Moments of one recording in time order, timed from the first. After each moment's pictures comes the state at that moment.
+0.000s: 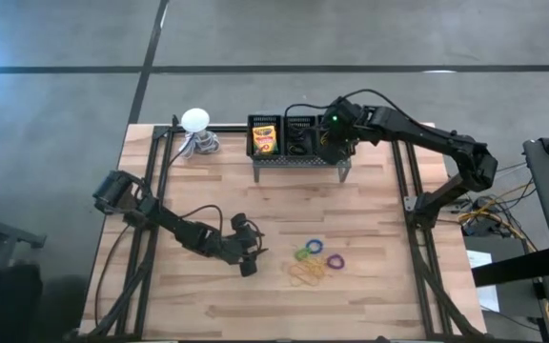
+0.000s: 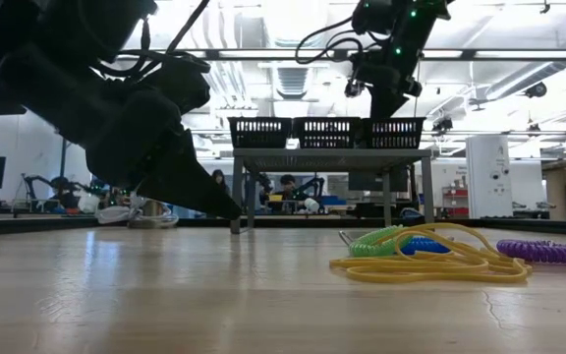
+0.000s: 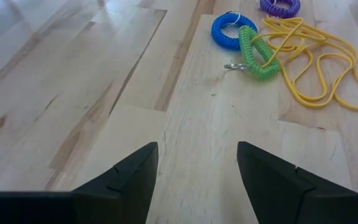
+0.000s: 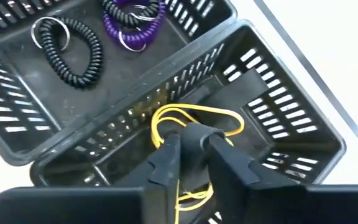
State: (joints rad) left arm -0.40 1.79 0.64 0.44 -0.50 -0.39; right arm -0.49 1.51 1.36 -0.90 0.25 0.07
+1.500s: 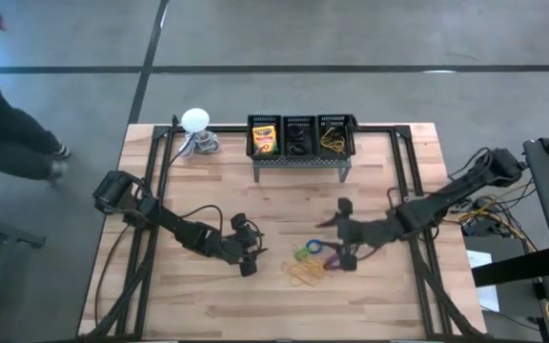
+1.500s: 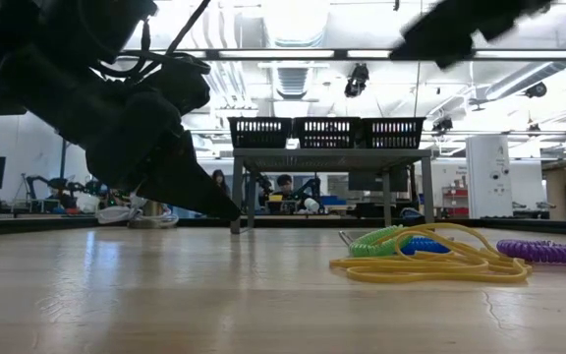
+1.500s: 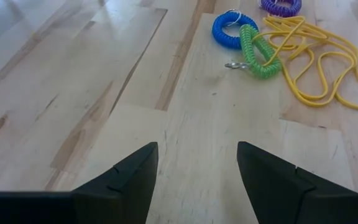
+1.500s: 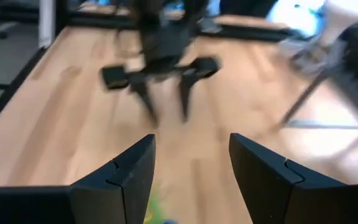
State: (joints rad) left arm -0.40 1.79 0.64 0.44 -0.50 -0.39; right arm 0.45 1.20 0.69 0.02 0.47 0.19
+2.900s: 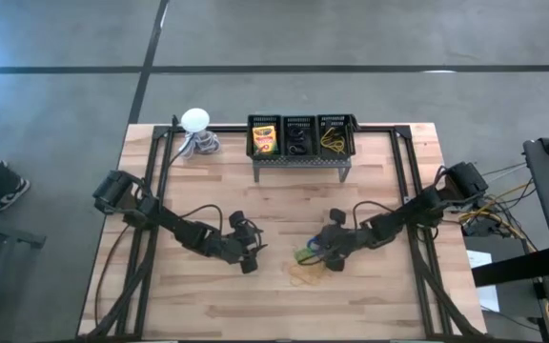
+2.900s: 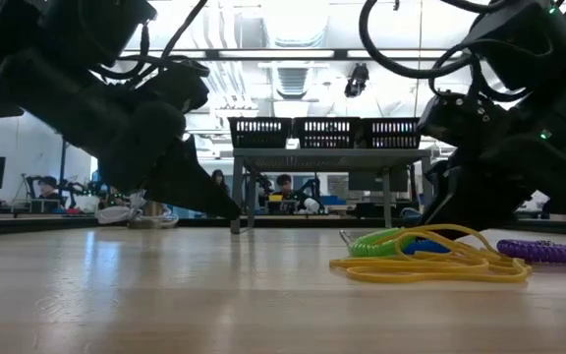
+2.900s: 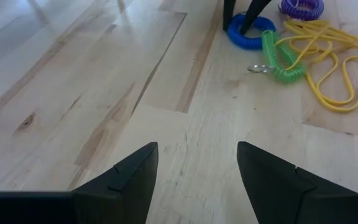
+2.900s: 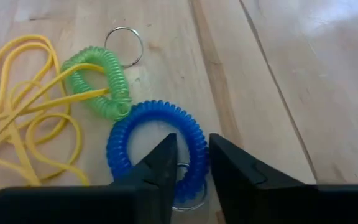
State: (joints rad) left arm -0.40 1.79 0.63 0.44 -0.56 -0.40; right arm 0.37 1.66 0.48 0.34 0.38 0.38
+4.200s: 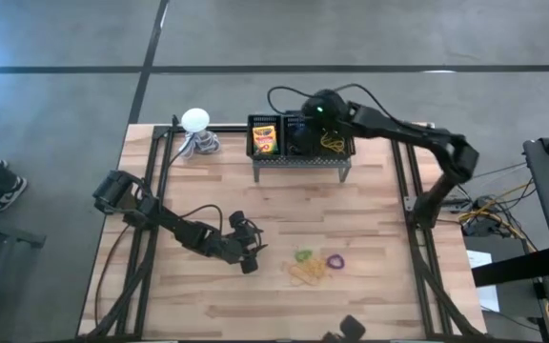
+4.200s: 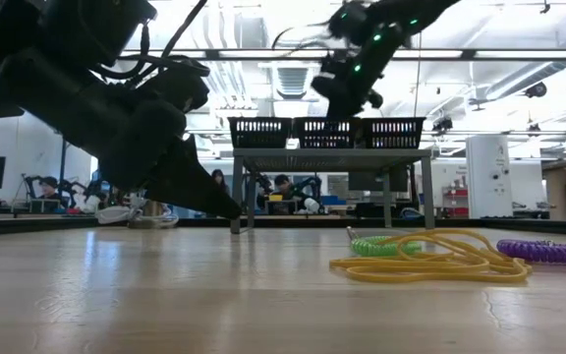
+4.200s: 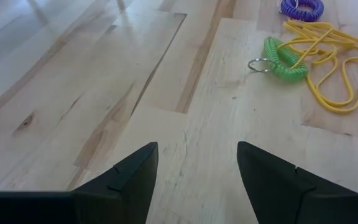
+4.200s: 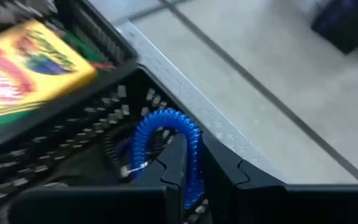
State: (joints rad) left arm -0.40 1.79 0.63 0.44 -0.56 -0.40; right arm -0.50 1.65 1.39 -0.46 0.29 0.05
